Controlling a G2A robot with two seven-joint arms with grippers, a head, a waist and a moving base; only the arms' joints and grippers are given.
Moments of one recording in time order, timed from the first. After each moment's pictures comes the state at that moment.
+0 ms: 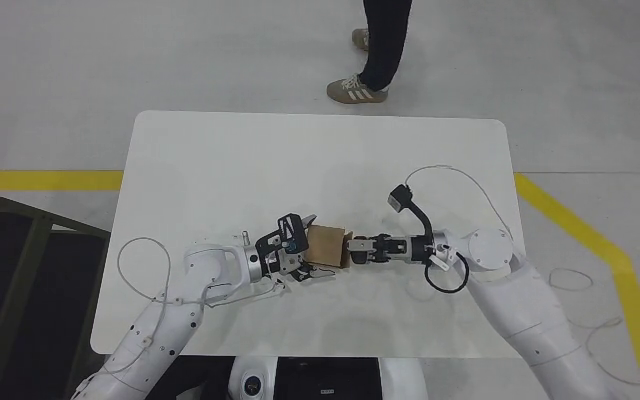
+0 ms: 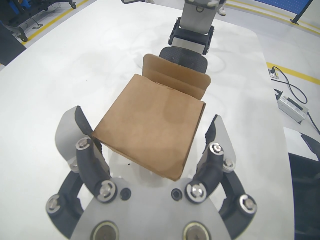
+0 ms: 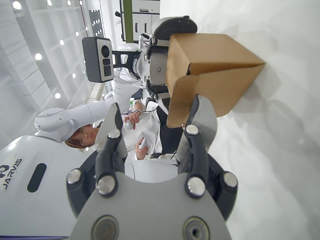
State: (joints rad) left arm 1.24 -1.06 -1.05 -1.62 1.34 -0.74 0.00; right arm -1.07 -1.06 1.05 -1.43 0.39 -0.26 1.12
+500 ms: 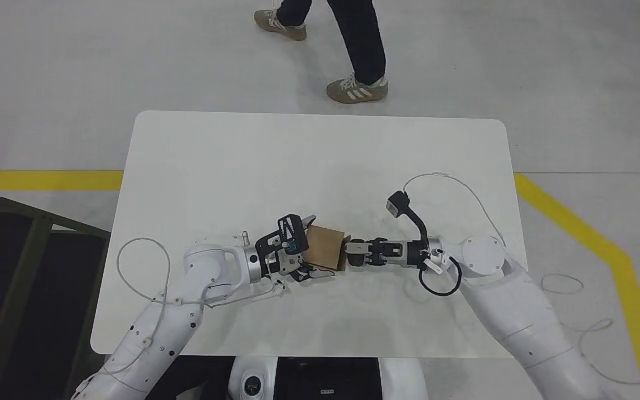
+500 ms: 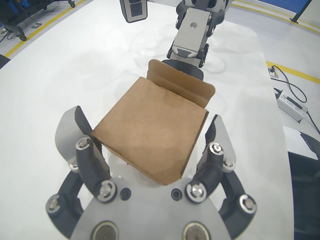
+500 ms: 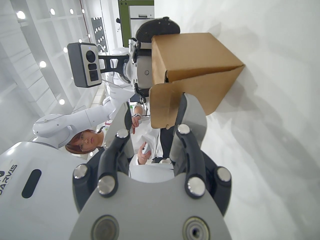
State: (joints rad) left arm 1.24 -1.06 -1.06 -1.62 1.34 -0.74 -0.01; right arm -1.08 -1.07 1.02 -1.38 0.41 -0.30 1.08
